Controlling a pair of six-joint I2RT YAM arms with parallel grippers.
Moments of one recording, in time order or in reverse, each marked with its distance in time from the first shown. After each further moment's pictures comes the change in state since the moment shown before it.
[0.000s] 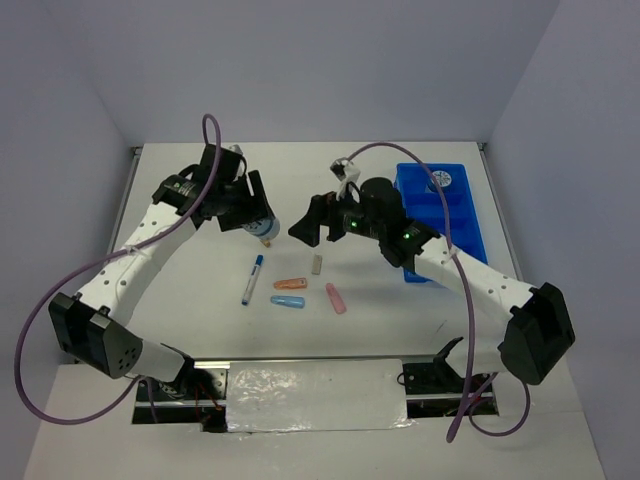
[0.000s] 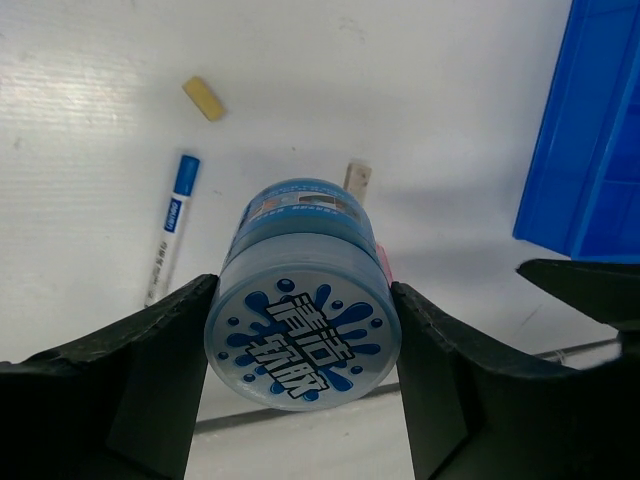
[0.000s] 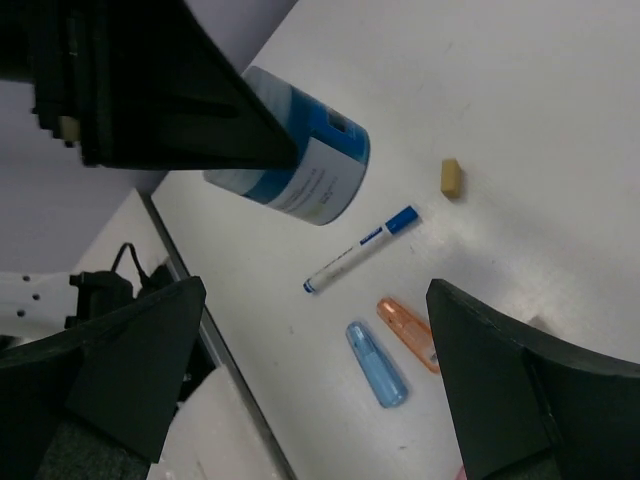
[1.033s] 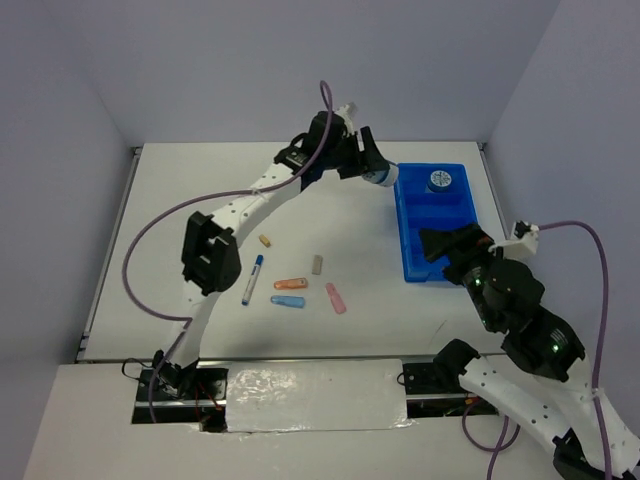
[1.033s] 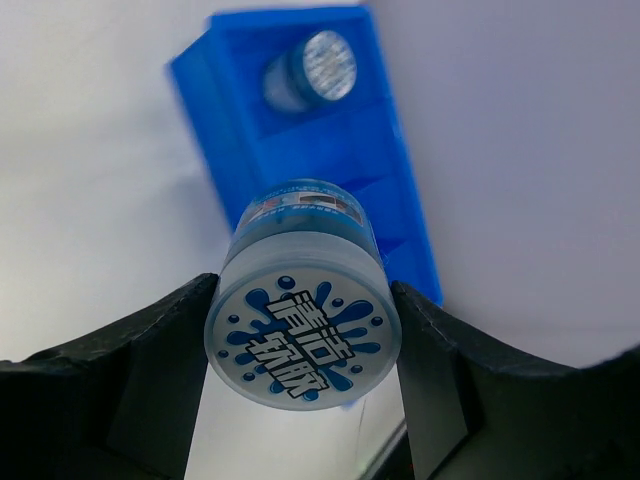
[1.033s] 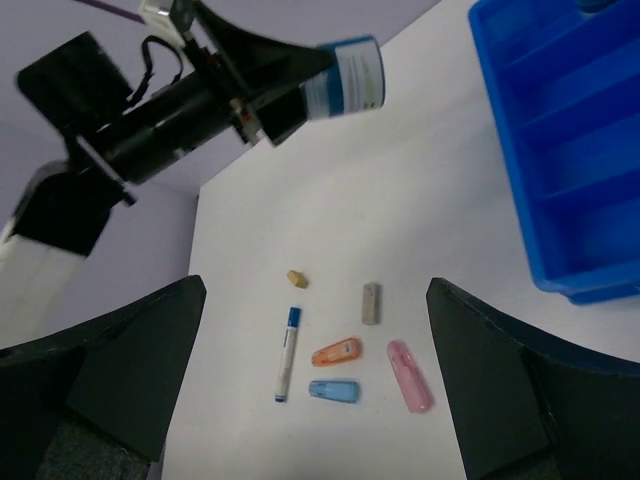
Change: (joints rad) left arm -0.220 0.740 0.663 0.478 0.238 -0.104; right arm 0.000 -0.843 -0.128 -0.620 0.903 0.494
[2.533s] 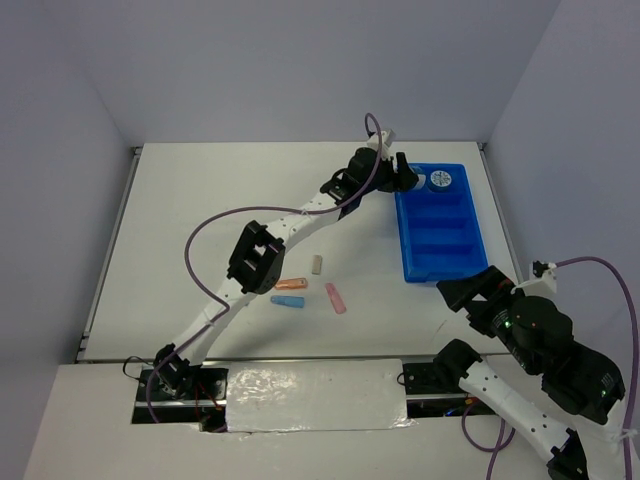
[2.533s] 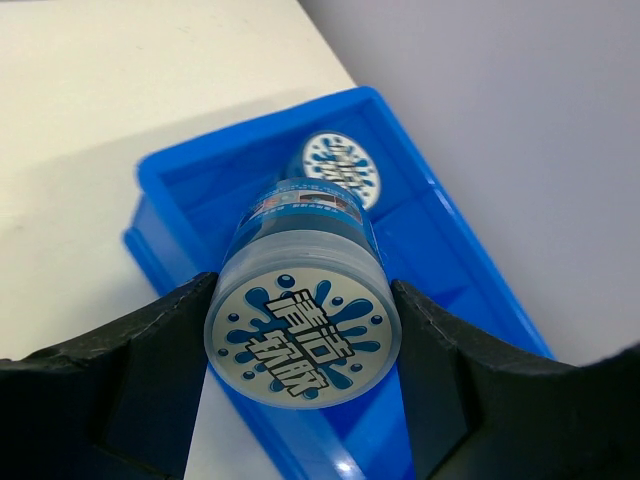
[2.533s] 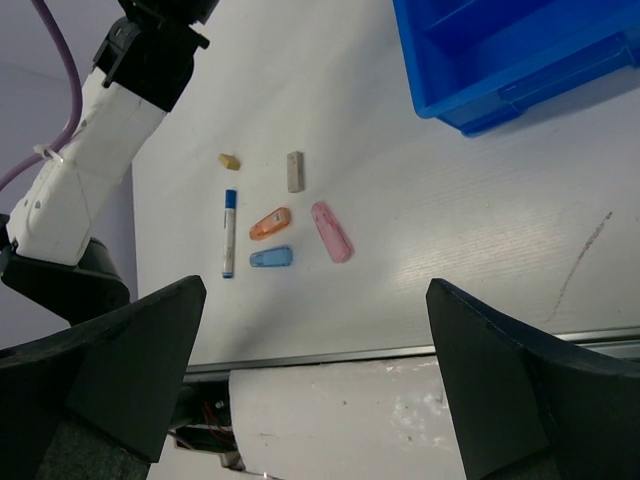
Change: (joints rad) left arm -0.117 0.523 0.341 0.485 -0.142 0.182; right arm 0.000 -0.230 0.101 -0.596 -0.122 0.151
